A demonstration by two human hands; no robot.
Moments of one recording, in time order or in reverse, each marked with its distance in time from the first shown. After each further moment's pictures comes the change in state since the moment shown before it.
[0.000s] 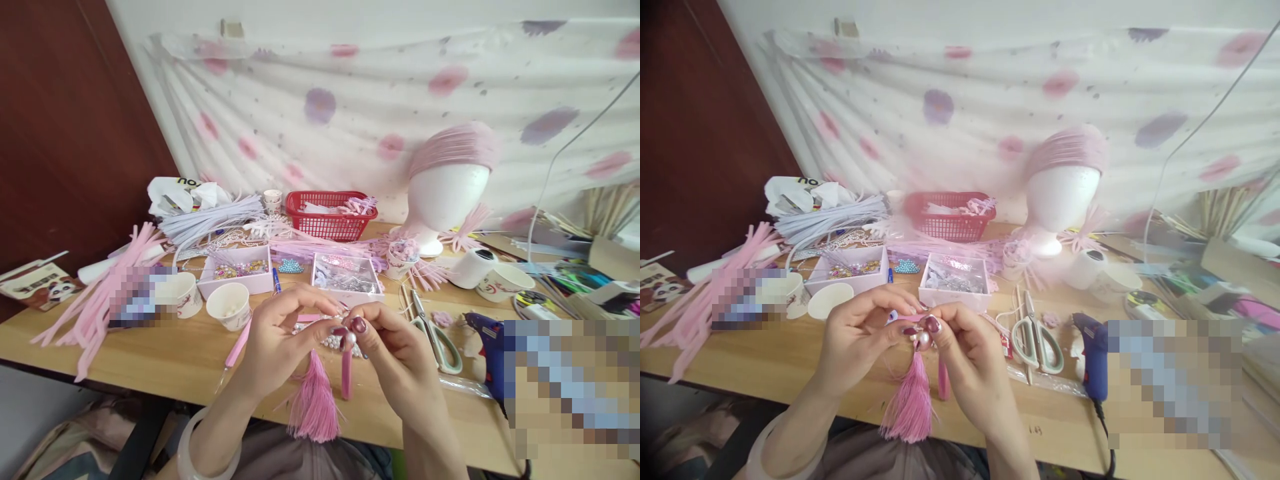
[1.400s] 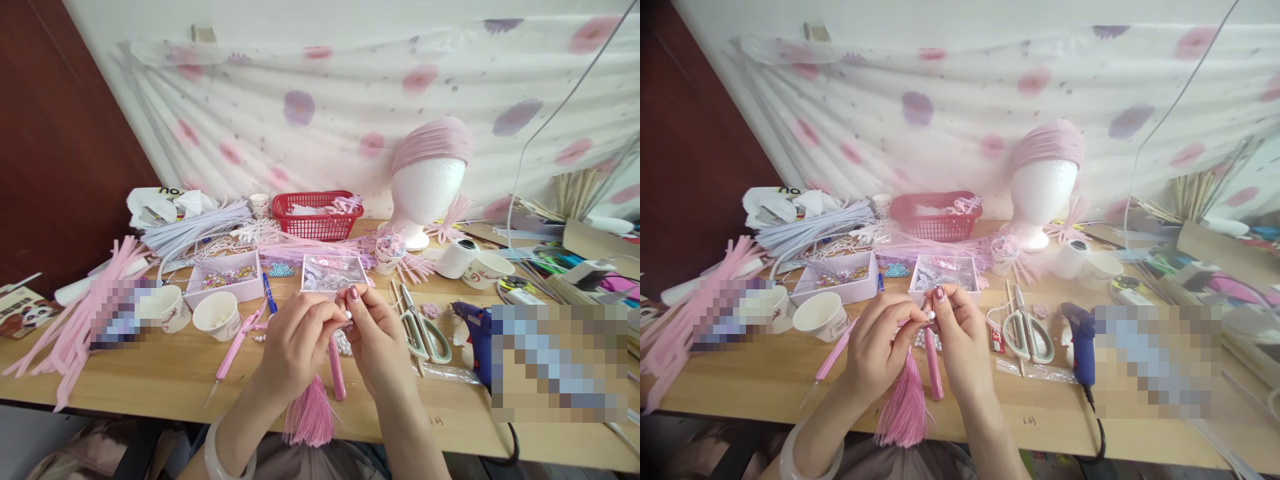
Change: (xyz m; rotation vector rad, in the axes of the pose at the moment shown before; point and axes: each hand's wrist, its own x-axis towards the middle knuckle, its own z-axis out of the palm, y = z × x) left_hand 0.000 -0.020 0.022 0.771 -0.014 0.501; right_hand 0.015 0.025 0.006 0.340 0.256 0.160
